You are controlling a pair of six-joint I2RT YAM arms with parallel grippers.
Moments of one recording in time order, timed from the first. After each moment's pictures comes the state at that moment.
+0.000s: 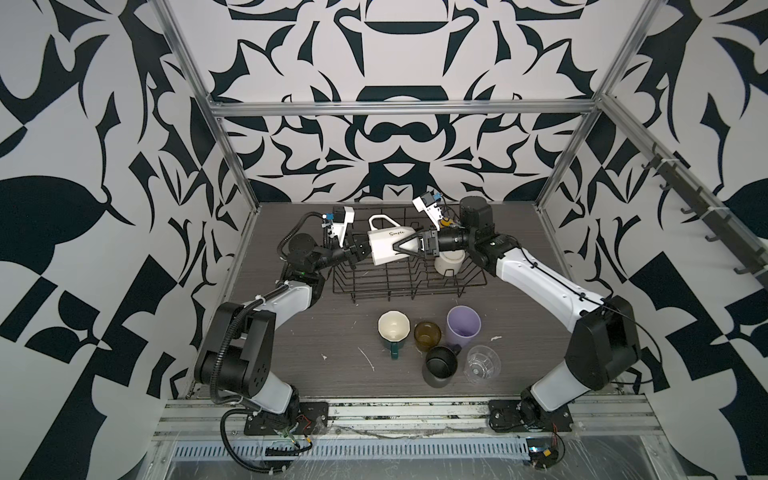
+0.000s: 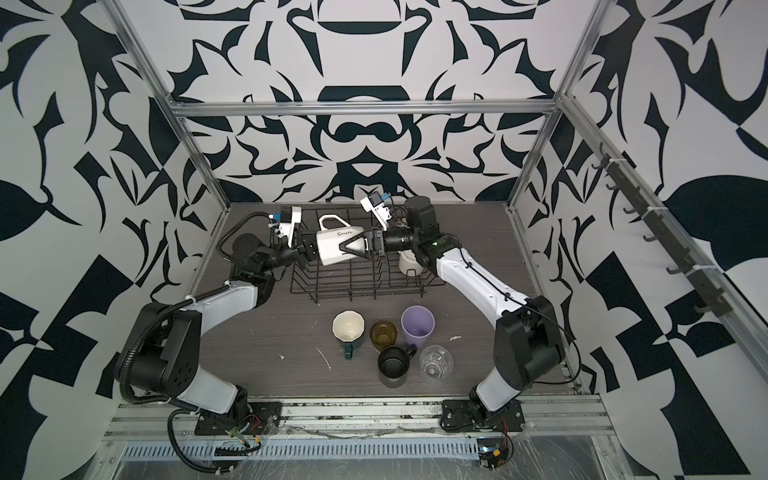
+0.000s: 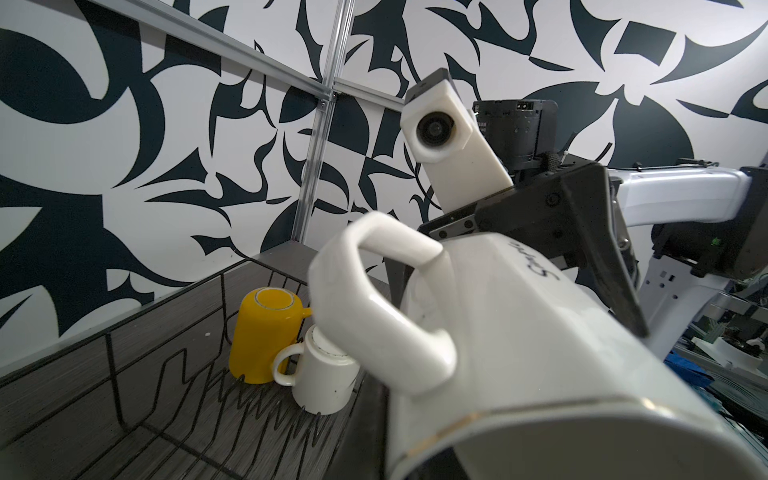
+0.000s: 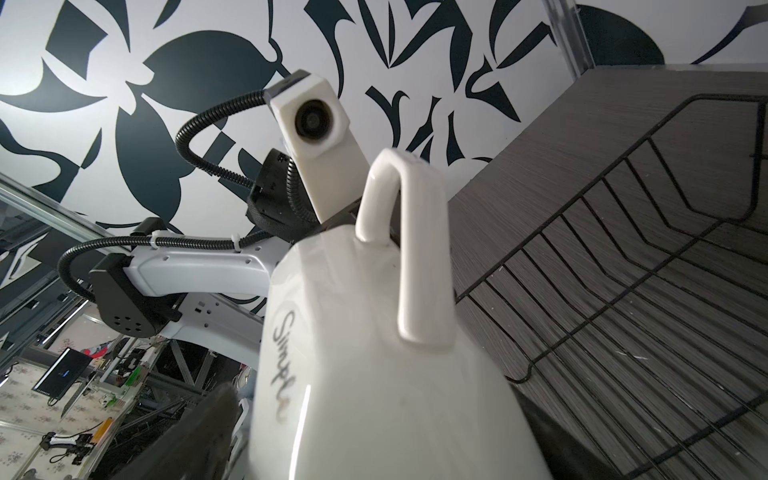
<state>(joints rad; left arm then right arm) -0.28 1.54 0.79 1.07 1.01 -0.56 0.47 1.59 1.30 0.02 -1.08 0.50</state>
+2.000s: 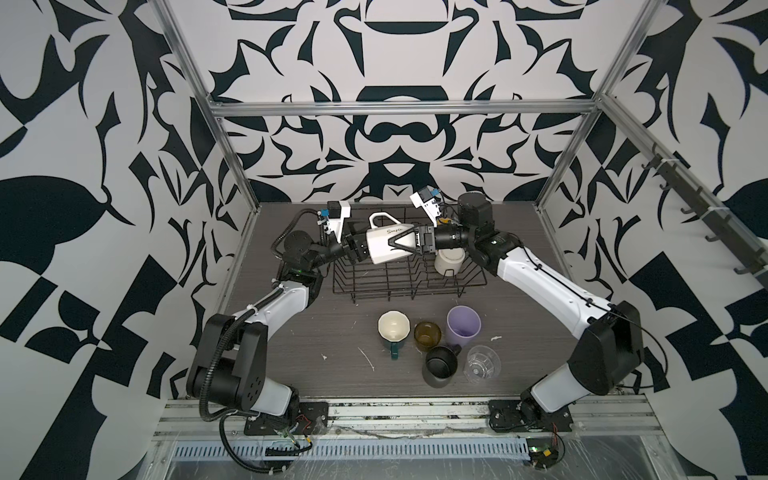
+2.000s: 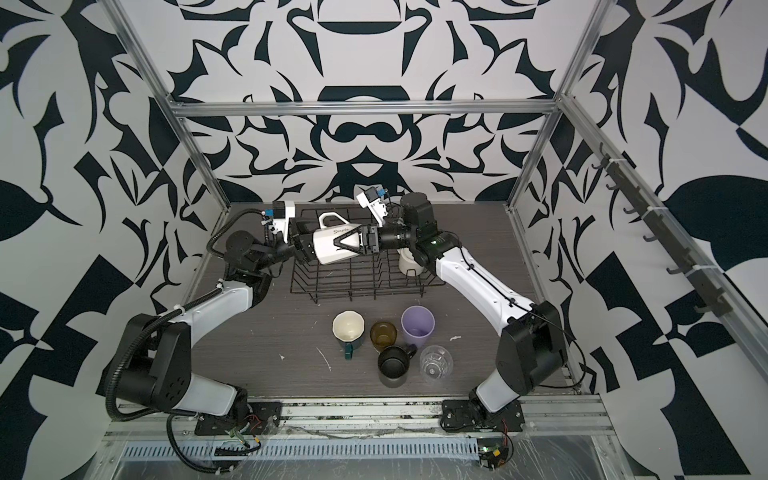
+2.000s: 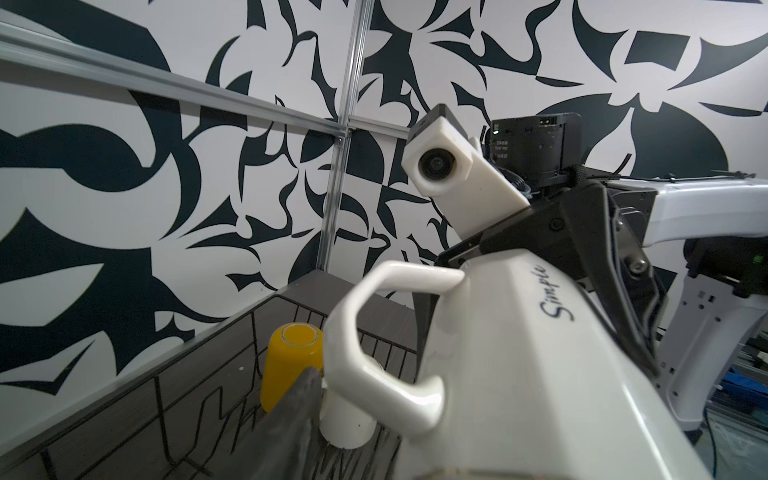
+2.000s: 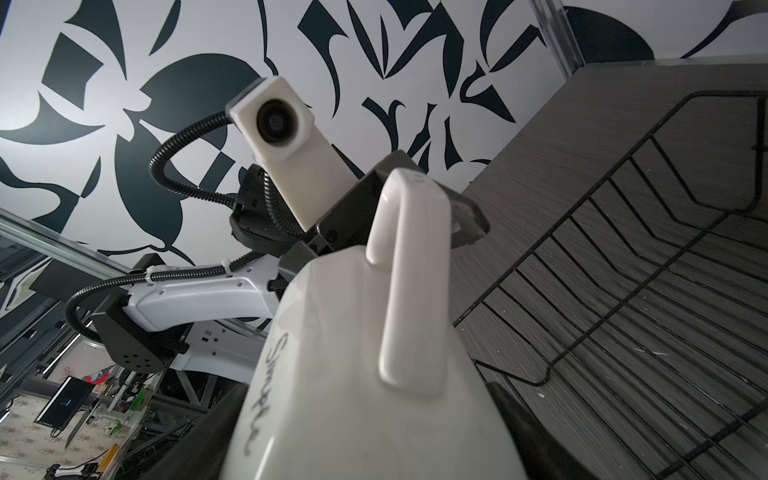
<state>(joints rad) -0.28 1.45 0.82 0.98 0.92 -0.46 0.51 1.55 1.35 -0.07 -0.99 0.57</state>
